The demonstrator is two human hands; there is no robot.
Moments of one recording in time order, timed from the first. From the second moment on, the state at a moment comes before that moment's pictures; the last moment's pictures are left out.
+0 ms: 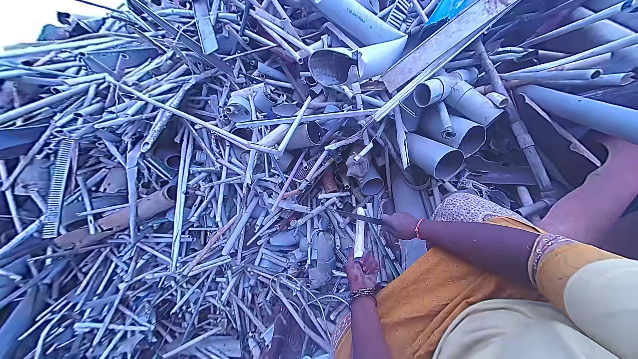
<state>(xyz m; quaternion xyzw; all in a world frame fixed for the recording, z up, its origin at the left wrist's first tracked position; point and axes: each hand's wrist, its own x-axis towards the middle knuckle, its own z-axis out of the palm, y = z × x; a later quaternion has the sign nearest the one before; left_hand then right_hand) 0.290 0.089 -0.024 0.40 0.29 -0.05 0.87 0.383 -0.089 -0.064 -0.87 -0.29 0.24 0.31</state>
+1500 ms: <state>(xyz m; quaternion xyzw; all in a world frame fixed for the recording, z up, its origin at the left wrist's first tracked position) 0.283 0.085 -0.029 0.75 0.20 0.01 0.63 0.393 -0.109 -0.053 -0.85 -0.28 0.26 0.37</state>
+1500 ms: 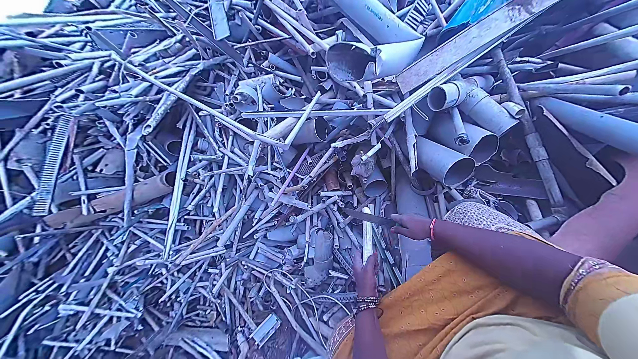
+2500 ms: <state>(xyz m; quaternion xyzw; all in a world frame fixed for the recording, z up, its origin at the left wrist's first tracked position) 0.291 0.093 -0.016 0.47 0.27 0.00 0.84 0.361 -0.086 -0.050 -0.87 -0.39 0.16 0.24</state>
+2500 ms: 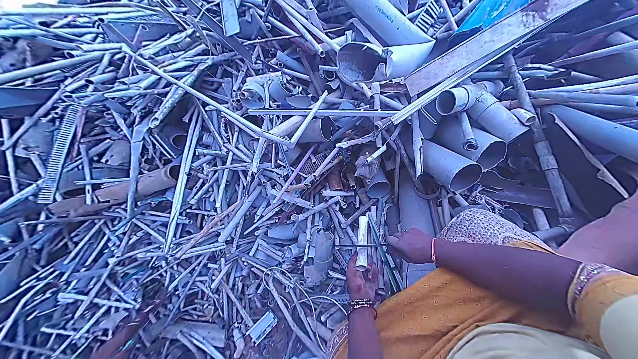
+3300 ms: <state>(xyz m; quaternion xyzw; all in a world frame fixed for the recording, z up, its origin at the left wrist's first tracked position) 0.287 0.075 -0.035 0.85 0.14 -0.07 0.50 0.389 -0.088 -0.057 -0.65 -0.03 0.41 0.64</state>
